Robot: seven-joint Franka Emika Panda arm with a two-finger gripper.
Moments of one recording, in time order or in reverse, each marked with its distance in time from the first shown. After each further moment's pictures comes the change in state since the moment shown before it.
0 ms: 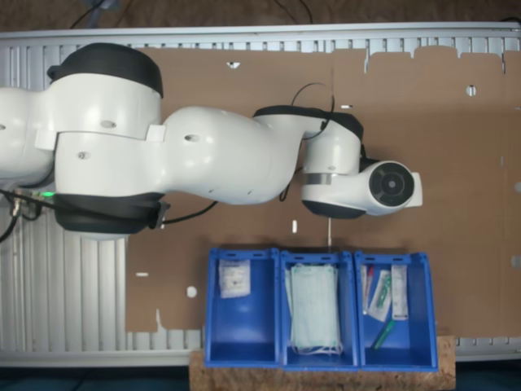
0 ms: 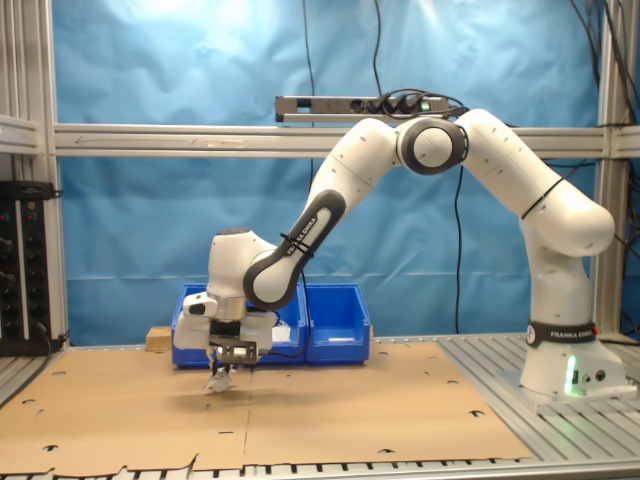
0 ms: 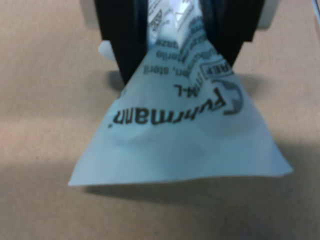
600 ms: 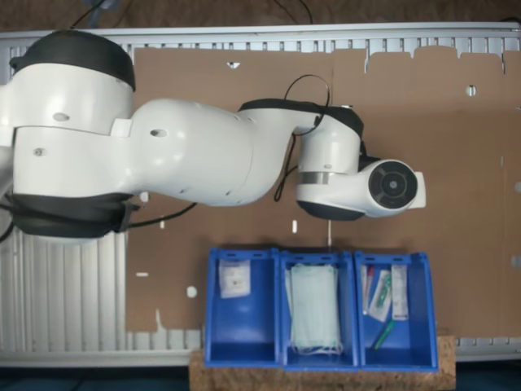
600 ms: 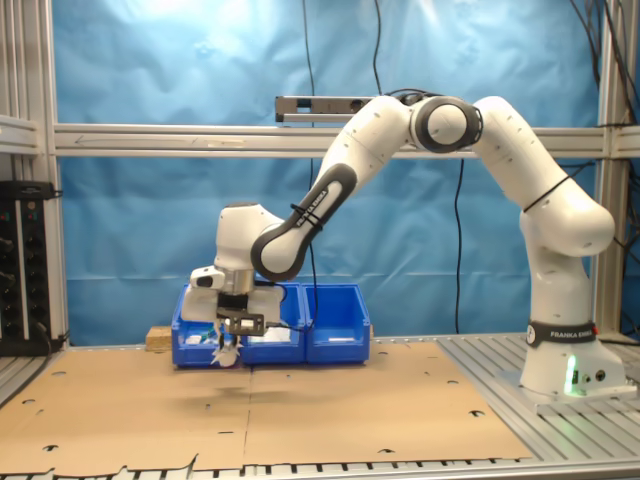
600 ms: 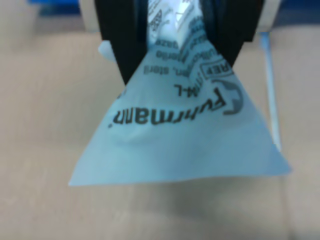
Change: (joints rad) arm 0.000 -0.140 0.001 -0.099 0.000 -0.036 0.000
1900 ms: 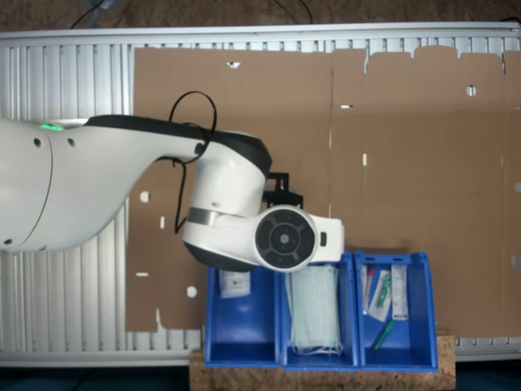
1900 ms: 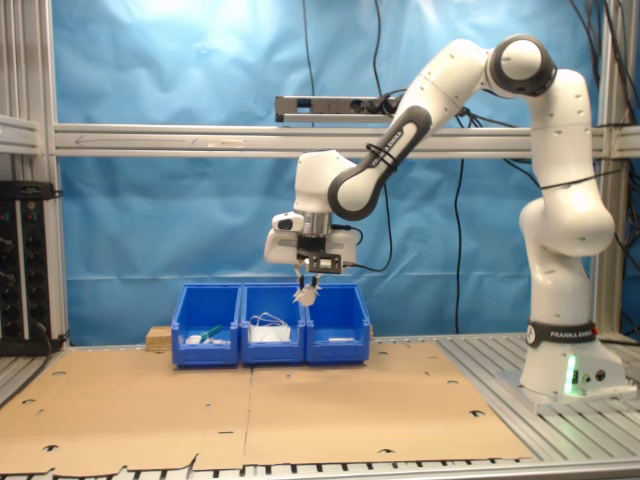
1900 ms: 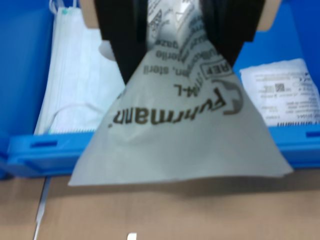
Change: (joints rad) arm -0.001 -0.592 -0.162 -0.580 -0.091 -0.038 0.000
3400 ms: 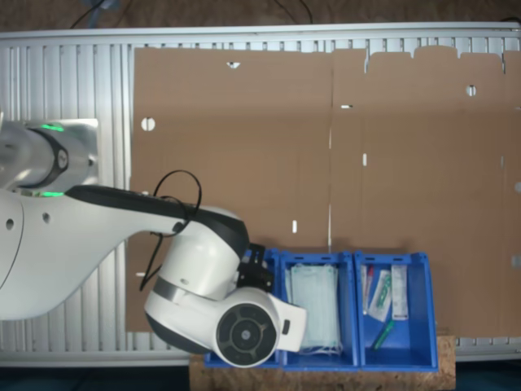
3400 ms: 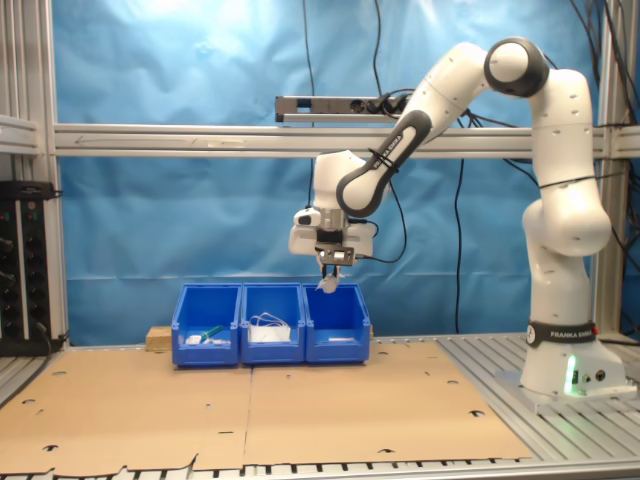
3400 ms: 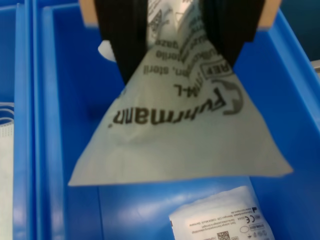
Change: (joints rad) arm -0.077 -0.011 -0.177 -0.008 -0.088 -0.022 0.000
